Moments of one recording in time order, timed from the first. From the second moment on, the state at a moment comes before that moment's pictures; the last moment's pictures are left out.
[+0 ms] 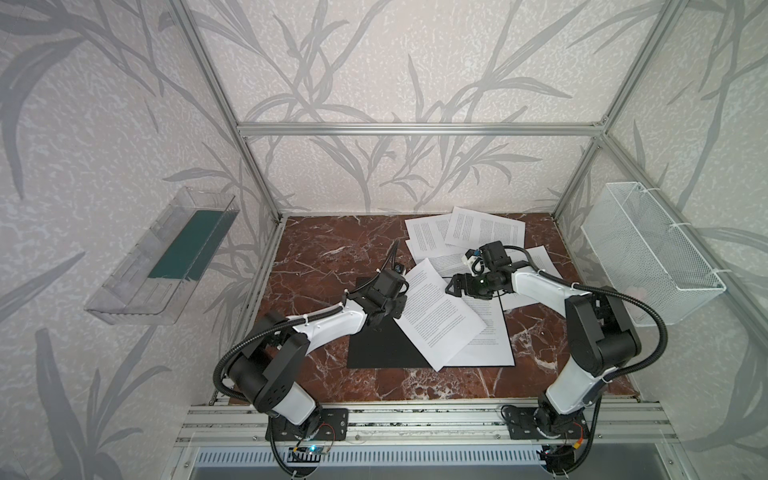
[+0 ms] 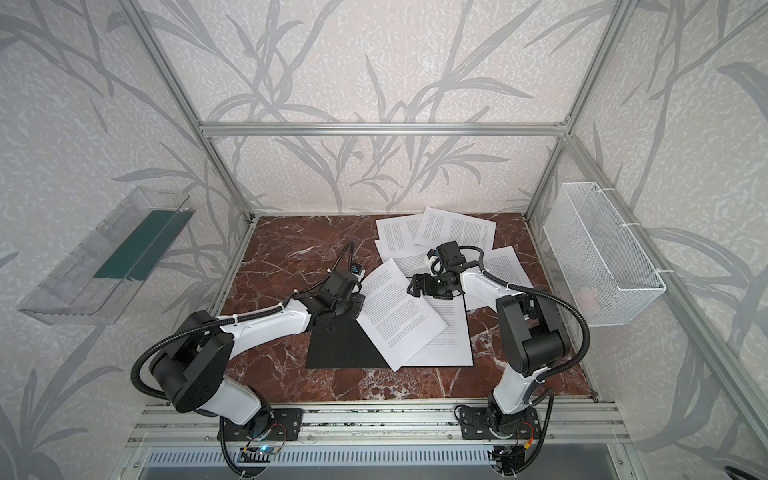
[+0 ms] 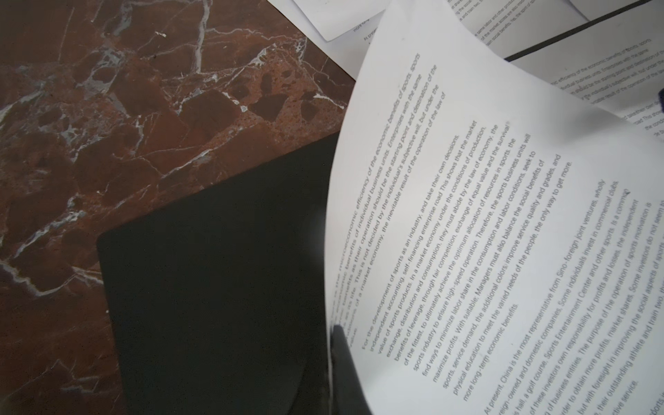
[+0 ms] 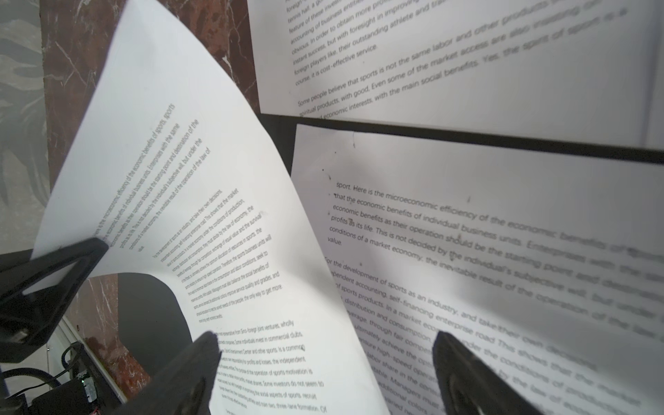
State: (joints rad) left arm -0.66 1.56 0.84 -0.15 -0.20 -0.18; right arm 0.32 1.76 1.08 -0.43 -0.46 0.31
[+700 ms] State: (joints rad) left arm -0.66 1.57 0.84 -0.14 -0.22 -0.19; right arm 0.34 1.84 1.12 -0.39 -0.60 0.29
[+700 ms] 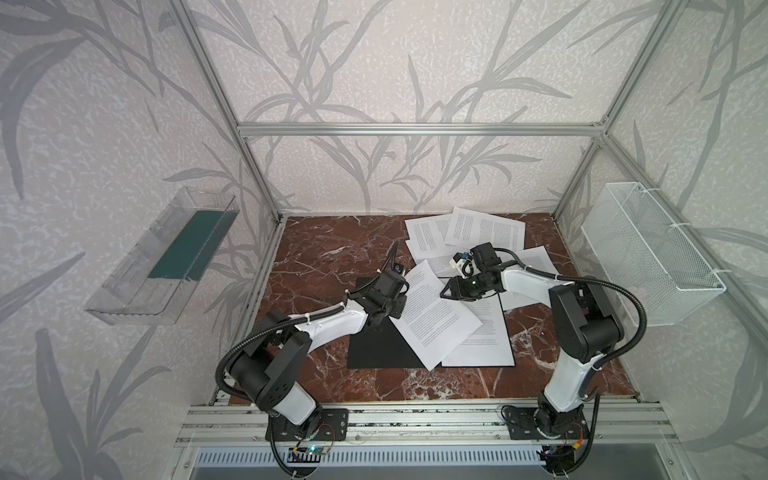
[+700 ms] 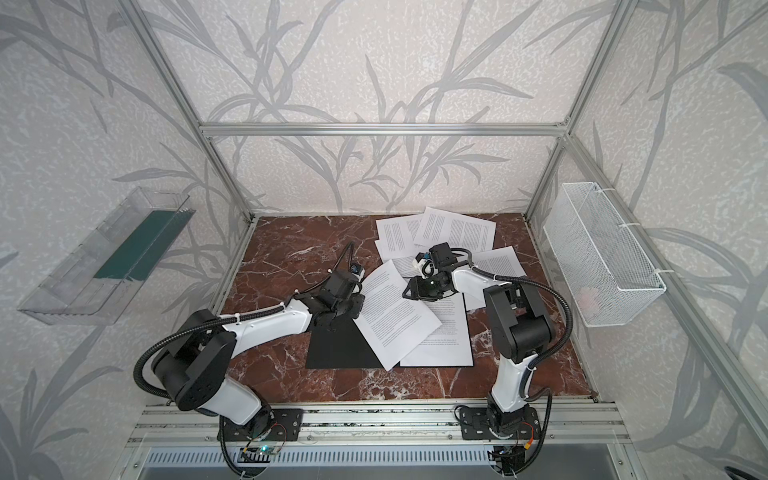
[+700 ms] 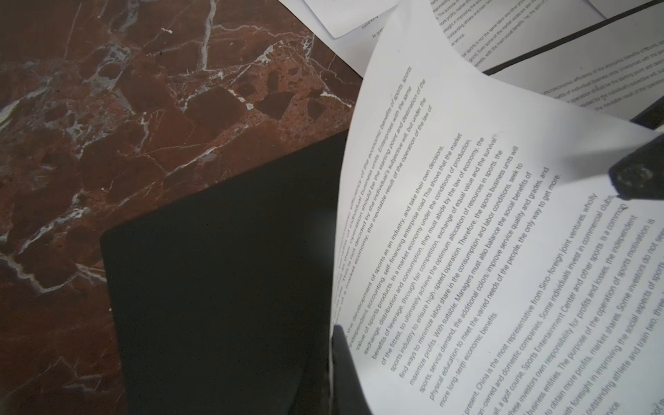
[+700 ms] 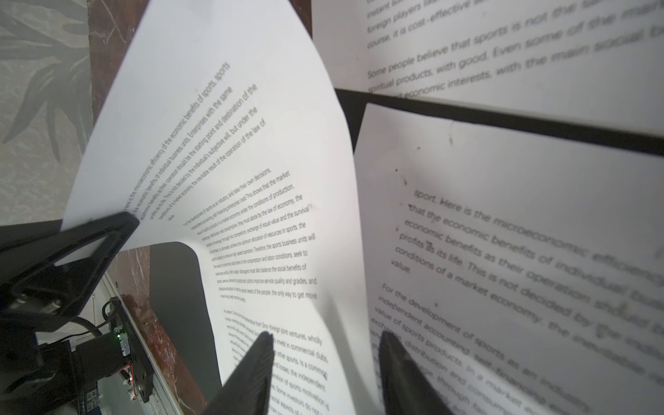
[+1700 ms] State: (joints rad) left arm -0.66 1.46 0.84 -0.18 -0.23 -0.27; right arm 0.34 1.68 1.06 -0.41 -0.57 0.32
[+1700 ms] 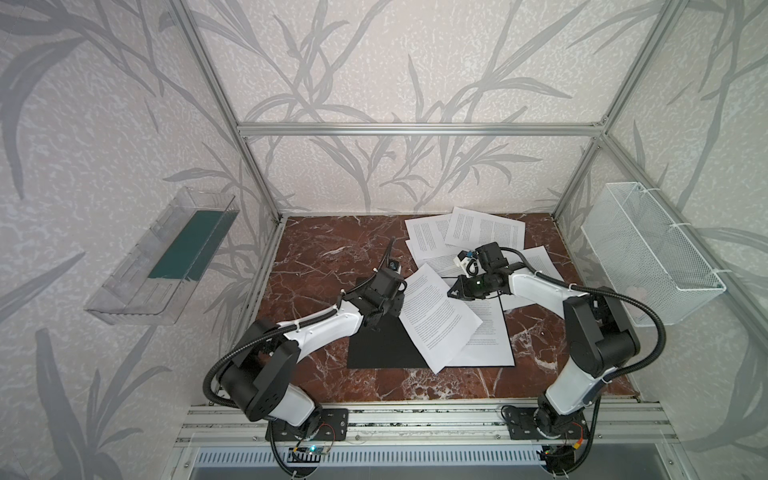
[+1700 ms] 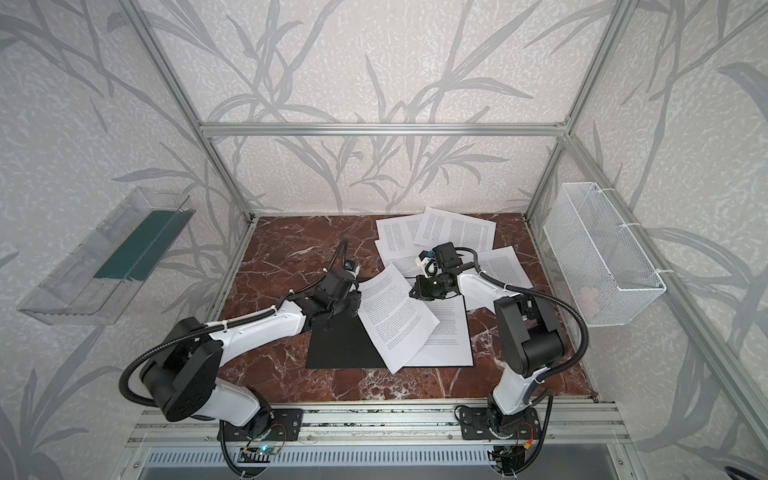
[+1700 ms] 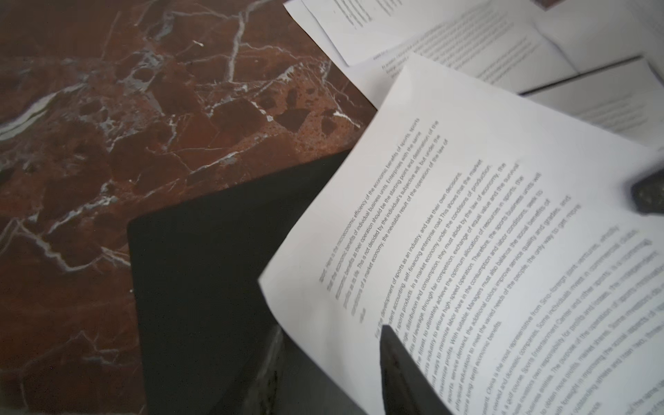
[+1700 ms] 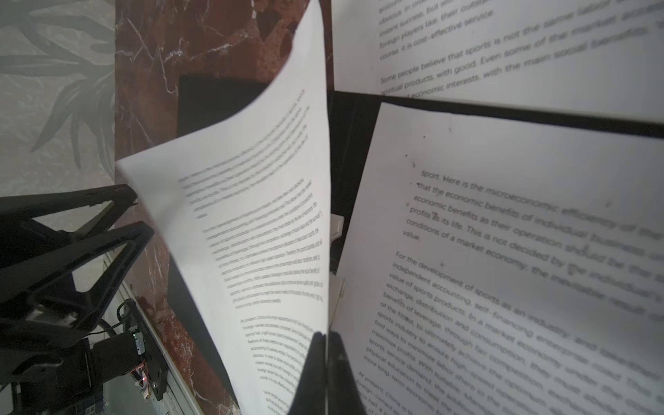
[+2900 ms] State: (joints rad) left arm -0.82 1.06 0.73 -0.13 -0.09 -0.34; right arm 0.13 1.25 0.75 -0.54 -0.25 0.45
